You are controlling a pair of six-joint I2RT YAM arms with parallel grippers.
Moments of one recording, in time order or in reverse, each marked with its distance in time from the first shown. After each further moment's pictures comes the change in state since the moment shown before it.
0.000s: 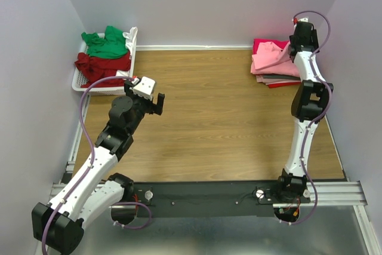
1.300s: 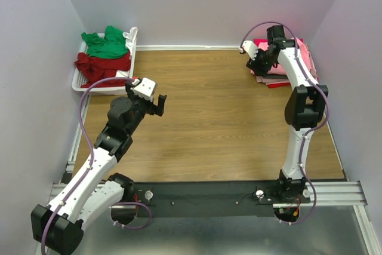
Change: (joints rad) left arm 0.000 -0.015 0.000 0.000 0.056 -0.001; right arm 0.198 -0.263 -0.161 -0.659 -0.833 -0.622
